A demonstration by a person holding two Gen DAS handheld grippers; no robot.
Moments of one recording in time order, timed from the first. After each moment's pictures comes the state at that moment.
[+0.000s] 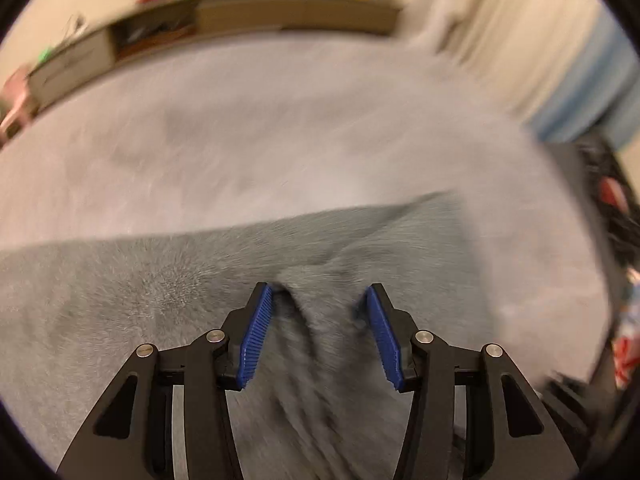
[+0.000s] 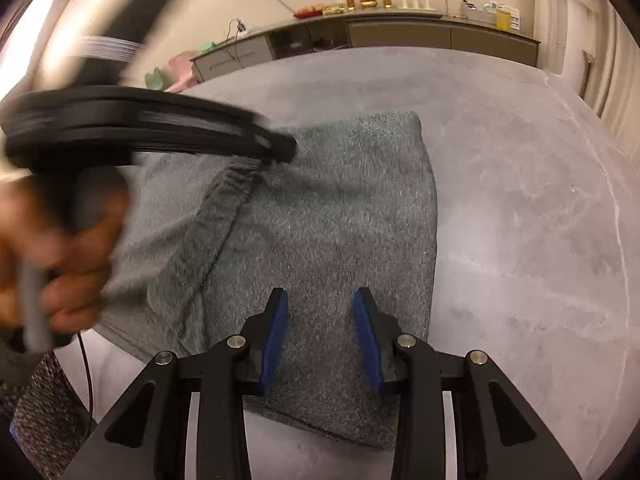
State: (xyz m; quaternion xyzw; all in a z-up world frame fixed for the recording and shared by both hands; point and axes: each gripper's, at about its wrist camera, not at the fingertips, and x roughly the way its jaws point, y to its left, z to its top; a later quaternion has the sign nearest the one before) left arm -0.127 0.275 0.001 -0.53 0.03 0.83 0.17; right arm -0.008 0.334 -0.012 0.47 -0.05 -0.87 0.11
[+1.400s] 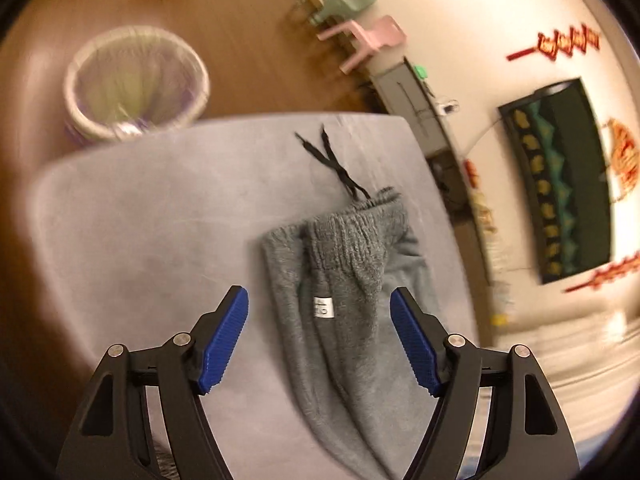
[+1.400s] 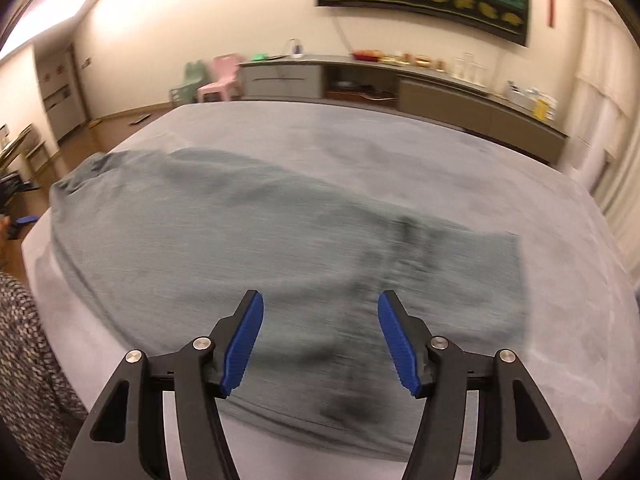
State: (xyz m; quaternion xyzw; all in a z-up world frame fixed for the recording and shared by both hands) left arm 0.104 -0.386 -0.020 -0.33 -0.55 0.76 -0.10; right arm 0.039 0.186 0.062 0.39 0.07 -0.90 0.15
